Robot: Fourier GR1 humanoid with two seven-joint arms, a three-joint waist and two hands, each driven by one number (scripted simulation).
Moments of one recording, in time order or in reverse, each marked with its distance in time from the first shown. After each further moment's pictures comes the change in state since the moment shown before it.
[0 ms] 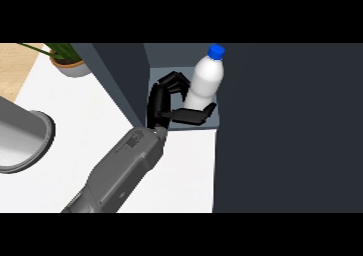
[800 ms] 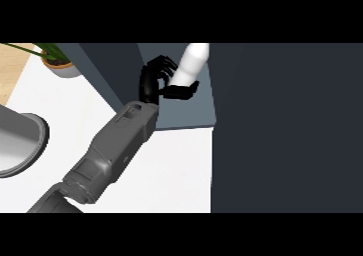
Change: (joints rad) left arm -0.290 0.012 0.087 0.514 -0.019 0.061 -0.026; right arm -0.044 0.003 -0.038 0.014 -0.034 0.030 0.005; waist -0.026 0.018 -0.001
